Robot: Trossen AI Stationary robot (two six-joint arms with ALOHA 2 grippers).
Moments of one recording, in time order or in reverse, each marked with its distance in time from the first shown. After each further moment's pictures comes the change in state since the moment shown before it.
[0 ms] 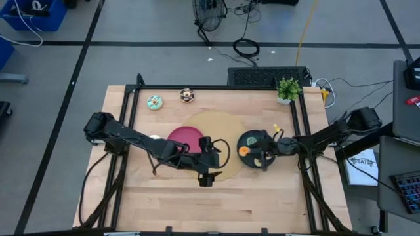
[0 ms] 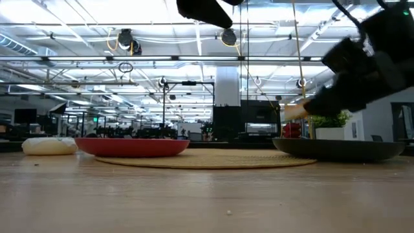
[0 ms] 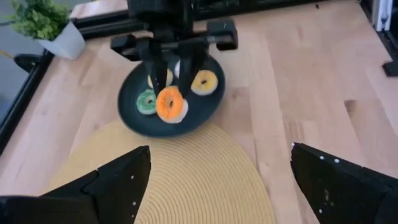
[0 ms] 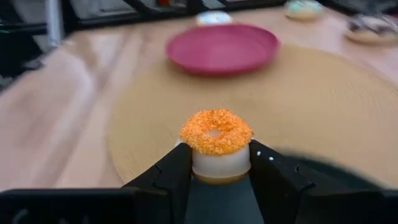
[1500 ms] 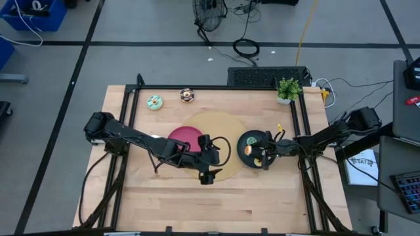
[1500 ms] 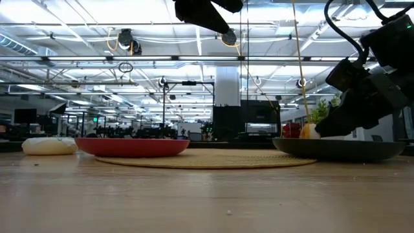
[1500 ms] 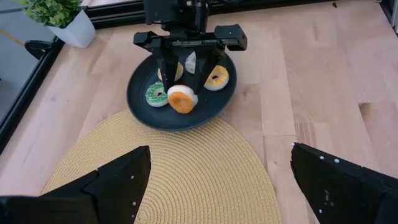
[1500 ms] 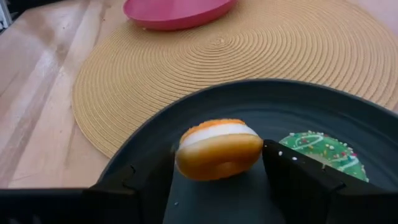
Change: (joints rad) left arm 0.011 0.001 0.000 -0.021 -0.020 -0.046; right arm -0.001 -0.001 -0.043 -0.096 0.054 0.159
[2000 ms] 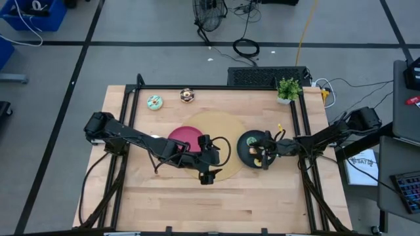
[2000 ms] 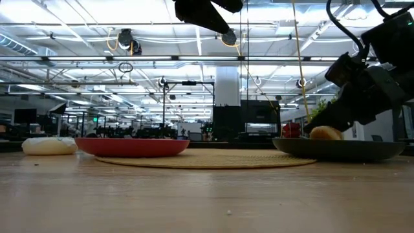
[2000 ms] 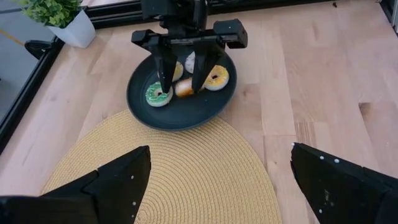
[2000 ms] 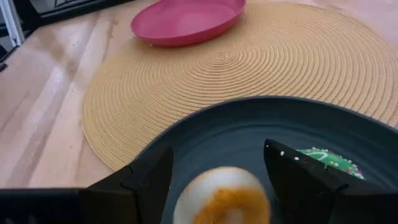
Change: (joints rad) left arm 0.000 0.000 0.000 0.000 0.000 0.000; right arm 0.000 0.000 0.000 0.053 0.001 0.002
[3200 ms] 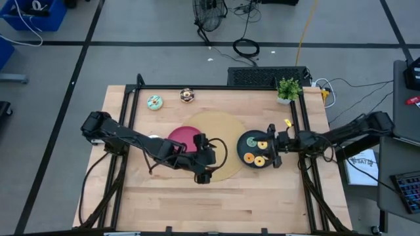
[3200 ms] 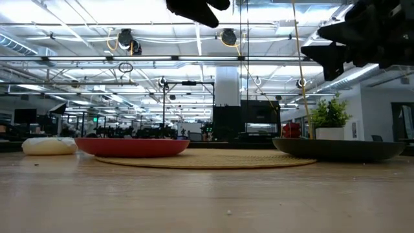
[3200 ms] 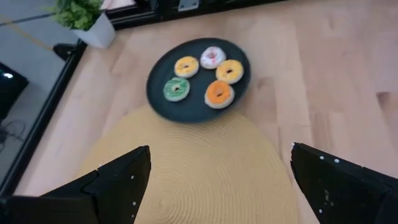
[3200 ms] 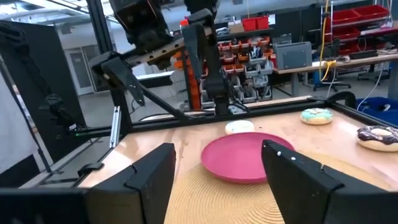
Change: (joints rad) left arm -0.024 -0.034 -0.001 -0.066 -0.077 0.011; right arm 0.001 -0.473 0.000 0.047 -0.133 -0.211
